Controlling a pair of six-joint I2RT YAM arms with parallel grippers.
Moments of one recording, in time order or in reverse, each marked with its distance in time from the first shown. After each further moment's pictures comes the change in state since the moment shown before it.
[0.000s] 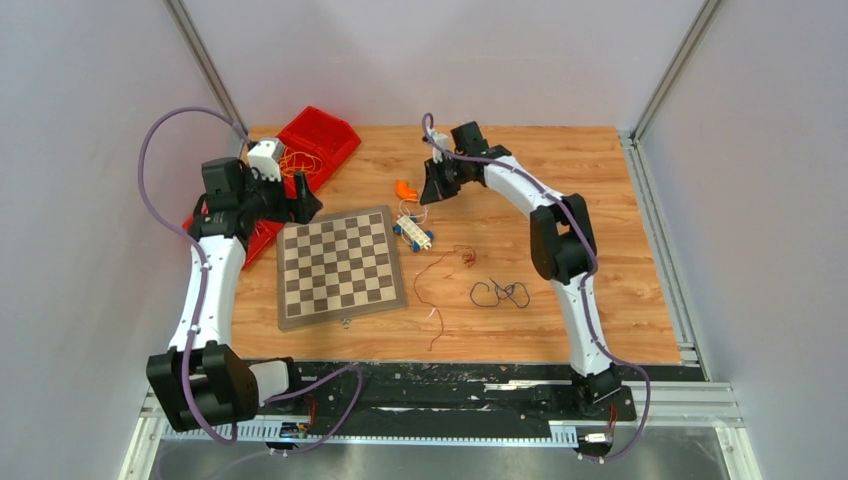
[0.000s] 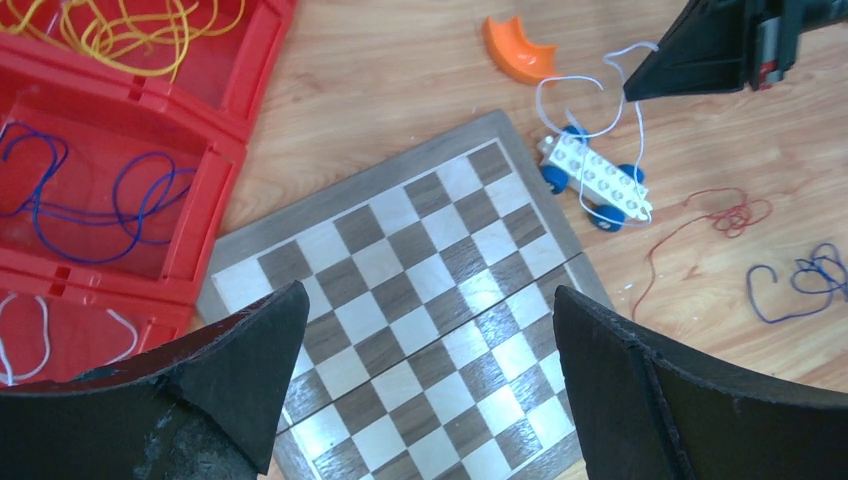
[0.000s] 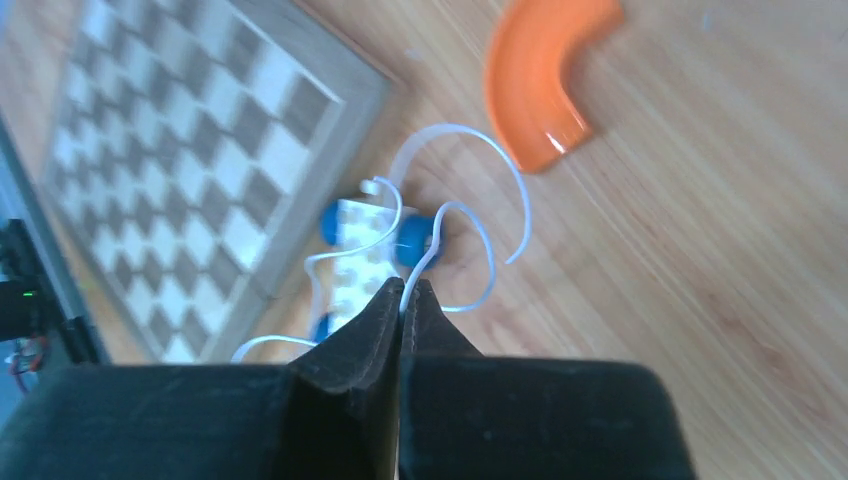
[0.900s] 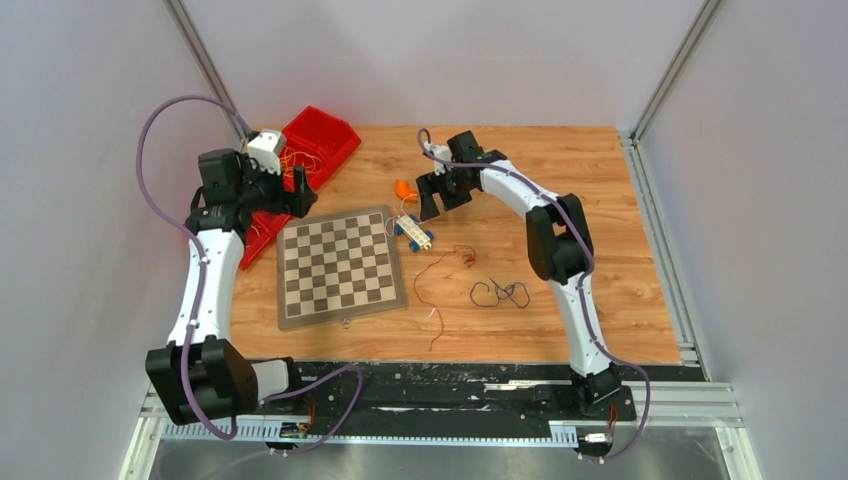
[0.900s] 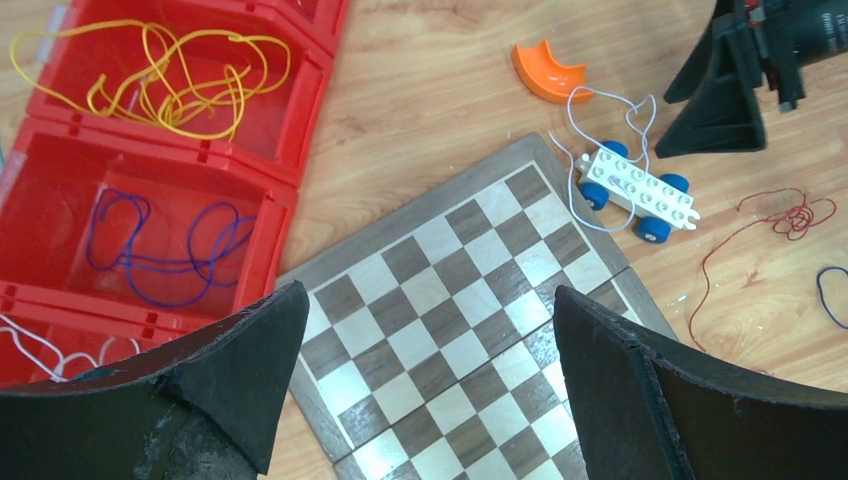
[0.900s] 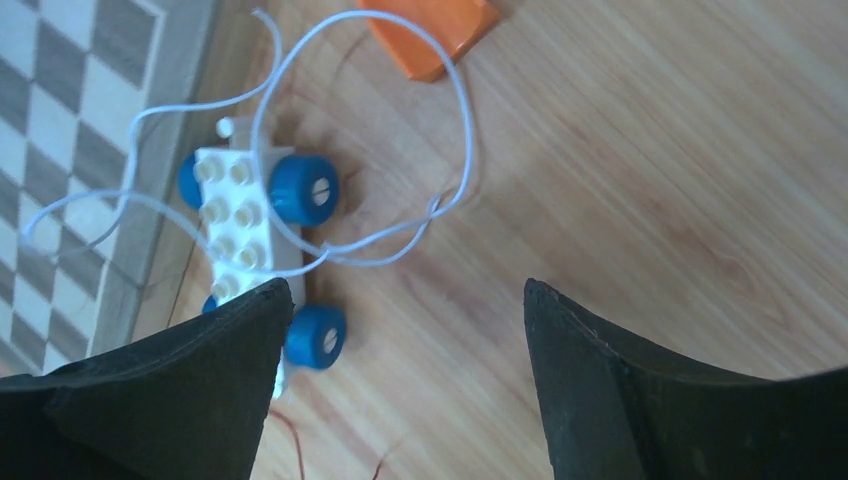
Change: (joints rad) left arm 0.000 0.028 0.072 0.017 0.003 0.111; right arm 0.007 -0.058 -0.047 -0.108 0.180 -0.073
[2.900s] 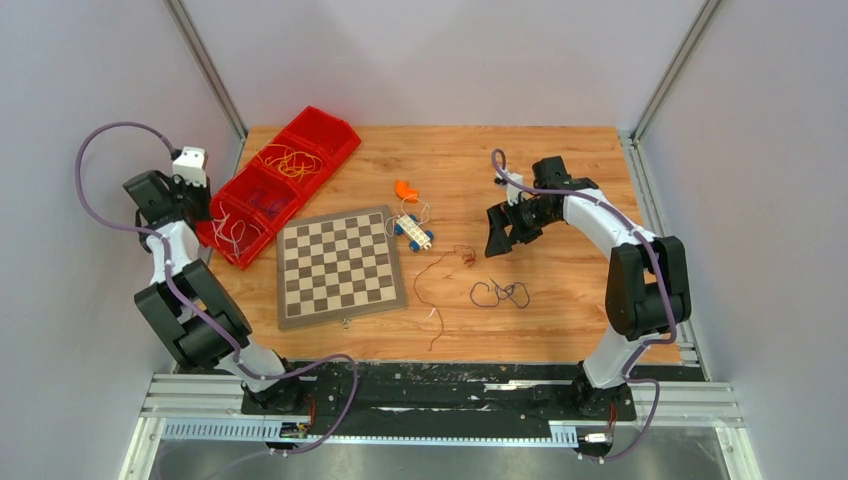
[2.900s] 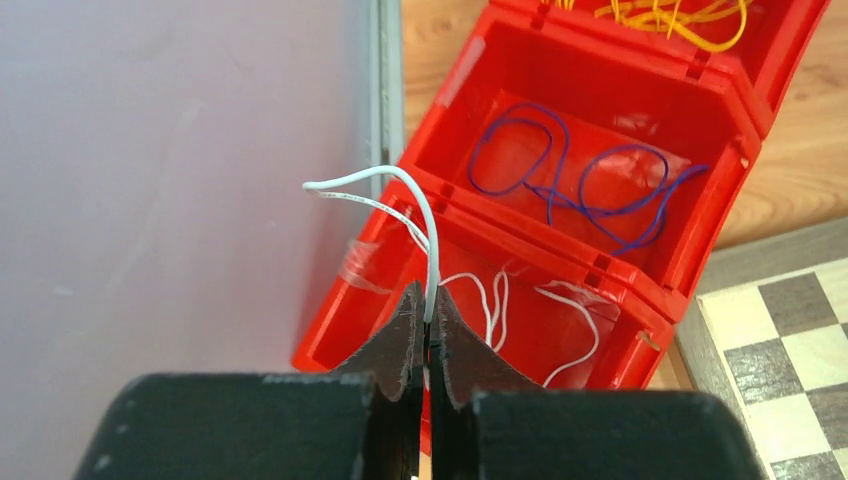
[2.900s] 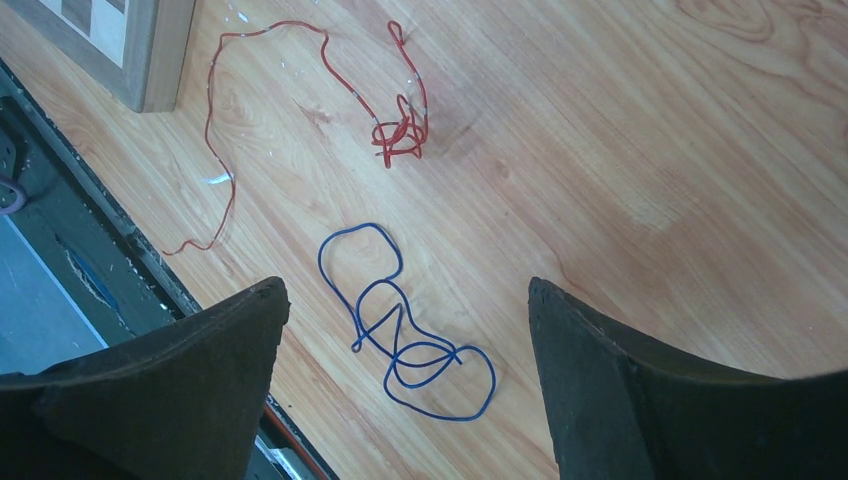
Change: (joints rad) left arm 0.475 0.302 -0.039 0.388 0.007 0.318; right arm -0.242 -0.625 -0.744 -0.071 -0.177 -0.224
